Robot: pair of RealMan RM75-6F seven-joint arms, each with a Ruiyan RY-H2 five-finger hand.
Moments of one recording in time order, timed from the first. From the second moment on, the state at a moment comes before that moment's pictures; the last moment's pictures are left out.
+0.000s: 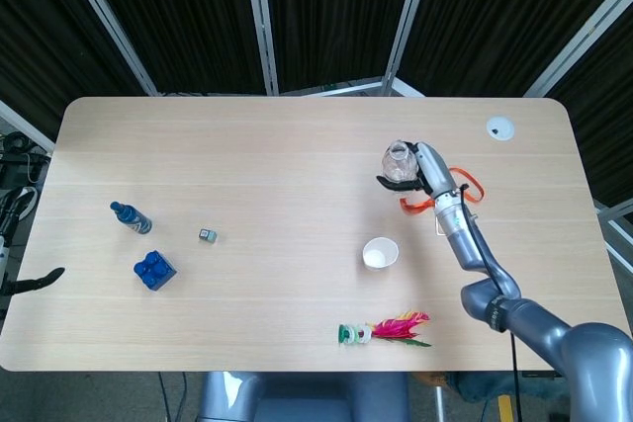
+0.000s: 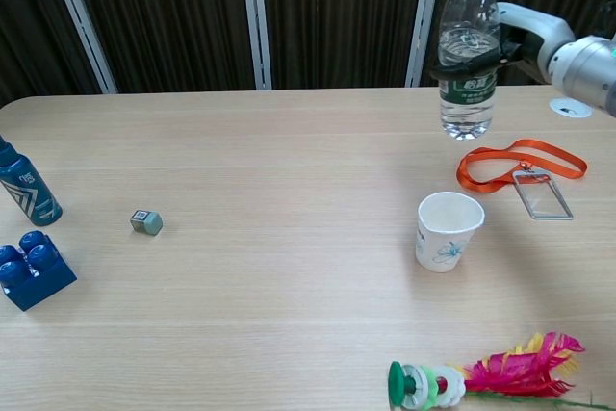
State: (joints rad) left arm -0.14 -0.92 -0.11 -1.84 1.36 1.38 -0.06; right arm 0.81 -1.64 0.28 -0.88 -1.33 0.89 0.85
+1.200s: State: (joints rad) left arm -0.14 -0.88 -0.09 -1.84 1.42 1.39 -0.14; right arm 0.58 -1.52 0.09 -1.13 -1.42 1.07 0.01
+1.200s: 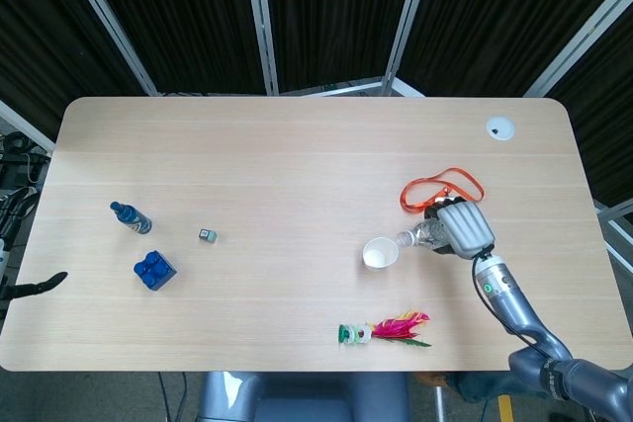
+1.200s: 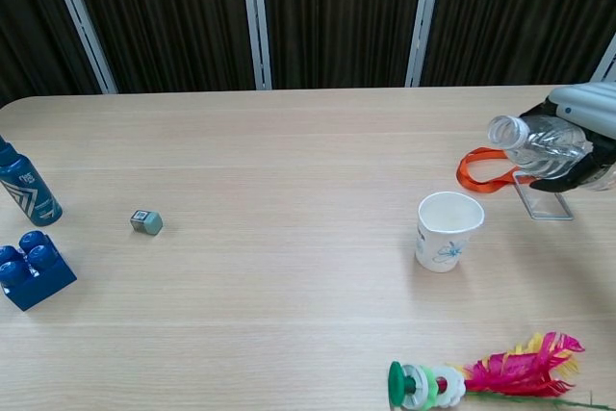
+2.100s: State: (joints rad) left arm -0.15 -0.90 -0.09 -1.84 1.40 1.38 -0.12; right arm 0.61 -1.60 0.11 -1.01 -1.39 1.06 -0.14
